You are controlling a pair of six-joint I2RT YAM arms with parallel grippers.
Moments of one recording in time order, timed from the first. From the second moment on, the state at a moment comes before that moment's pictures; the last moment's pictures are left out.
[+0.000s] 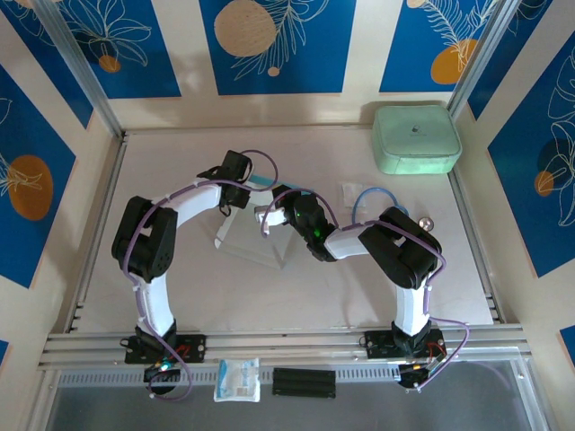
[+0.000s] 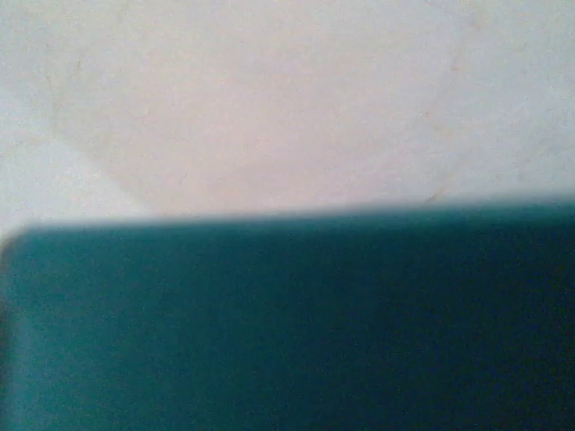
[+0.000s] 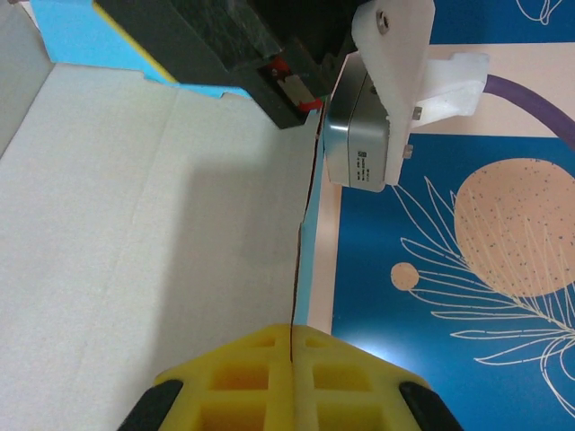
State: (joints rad) left arm -0.43 1.92 1.33 -0.43 -0.20 0.03; right arm 0.76 1.90 0.84 0.89 0.21 -1.53
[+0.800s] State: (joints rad) left arm -0.43 1.91 1.21 -0.17 -0.20 -0.12; right arm 0.77 1.89 0.84 0.88 0.22 -1.52
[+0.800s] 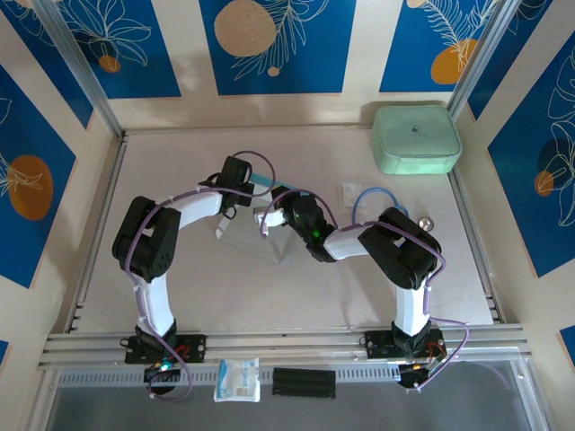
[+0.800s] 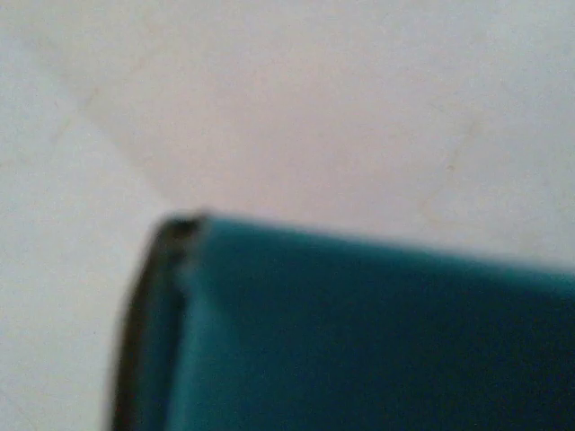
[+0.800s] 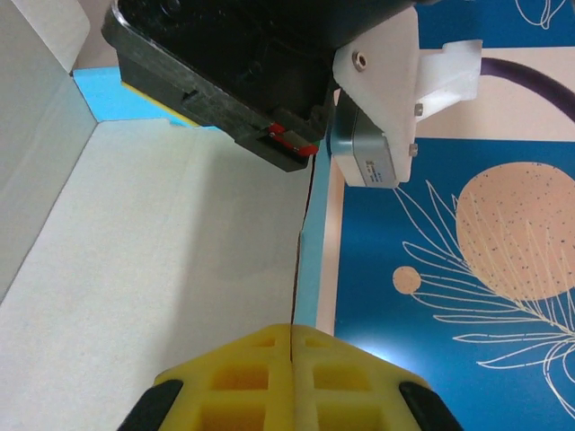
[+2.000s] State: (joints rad) left arm -0.38 1.62 0.95 -0.10 -0.01 -0.21; right arm 0.79 1.88 0.84 0.85 0.21 -1.50
